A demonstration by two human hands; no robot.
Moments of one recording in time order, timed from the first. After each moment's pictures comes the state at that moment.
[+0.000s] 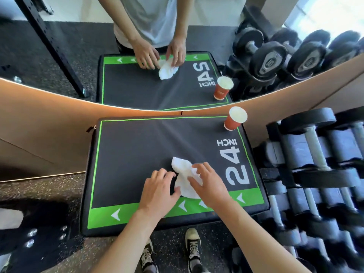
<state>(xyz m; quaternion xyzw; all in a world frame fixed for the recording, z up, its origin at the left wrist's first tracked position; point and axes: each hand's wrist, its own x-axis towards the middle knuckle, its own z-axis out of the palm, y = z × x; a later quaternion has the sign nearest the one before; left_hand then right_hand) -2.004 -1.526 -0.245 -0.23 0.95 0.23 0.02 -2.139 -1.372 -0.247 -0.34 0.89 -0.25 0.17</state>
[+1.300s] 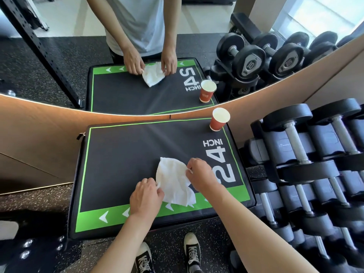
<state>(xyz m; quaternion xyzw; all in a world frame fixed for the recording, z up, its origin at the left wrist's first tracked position) -2.009 -1.501 -0.246 -0.37 0.90 0.22 0.05 -2.180 -1.382 -0.234 -0.29 0.92 -0.16 0.20</state>
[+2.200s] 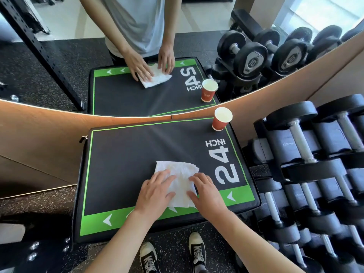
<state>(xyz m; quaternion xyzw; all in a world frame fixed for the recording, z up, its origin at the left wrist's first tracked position) -2.020 -1.515 -0.254 -0.16 0.97 0.17 0.08 -2.129 -1.332 -0.255 -0.37 0.89 -0.21 0.16</state>
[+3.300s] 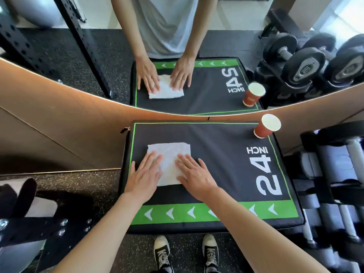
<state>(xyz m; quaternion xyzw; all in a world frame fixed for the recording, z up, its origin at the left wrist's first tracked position) -1.952 -1.672 -0.276 -0.27 0.95 0.15 0.08 -2.110 -1.502 -0.275 -0.53 0.83 -0.07 0.17</state>
